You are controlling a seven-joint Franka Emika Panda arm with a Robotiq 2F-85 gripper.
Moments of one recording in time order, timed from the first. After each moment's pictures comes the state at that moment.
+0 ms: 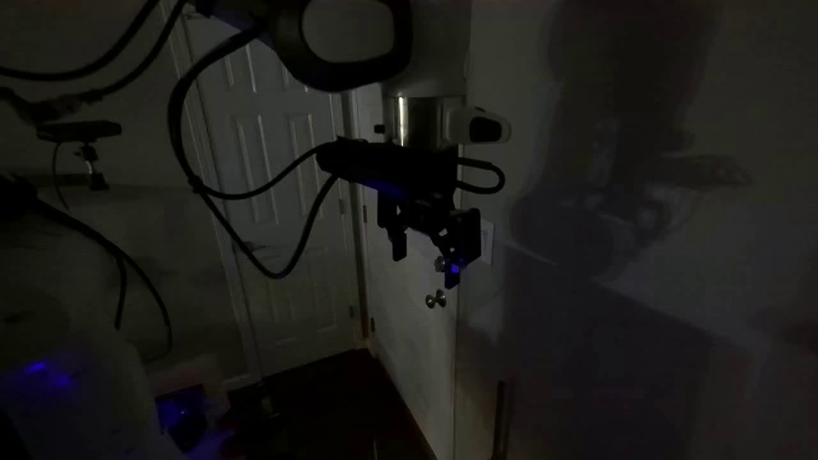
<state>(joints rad) -0.07 -0.49 -0.38 -2.49 -0.07 2.05 -0.51</state>
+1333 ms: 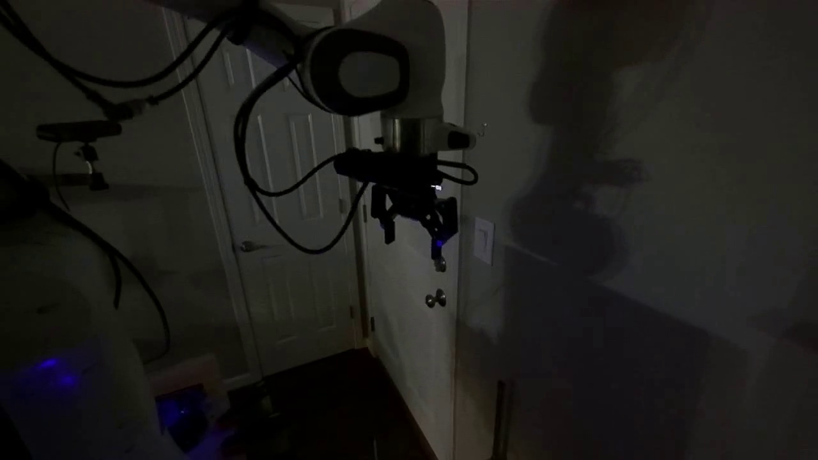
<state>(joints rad) 0.07 -0.37 -0.25 -2.46 0.04 2.15 -0.51</state>
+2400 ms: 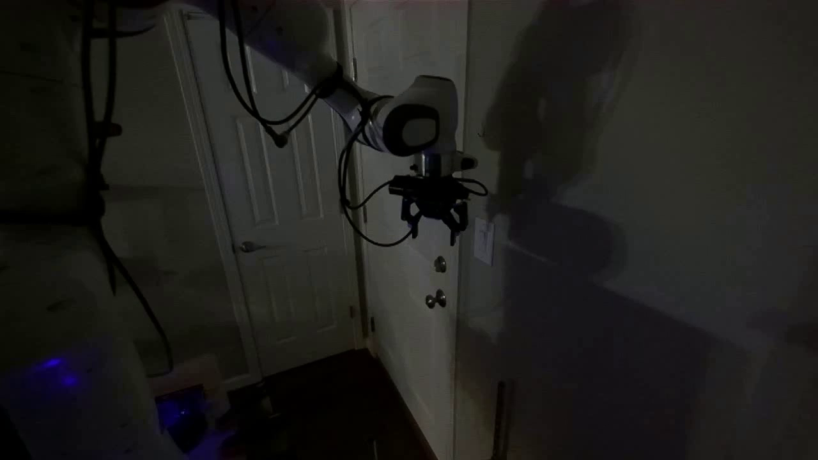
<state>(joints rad) 0.11 0.16 -0.02 -2.07 0.17 2.33 -0.52</state>
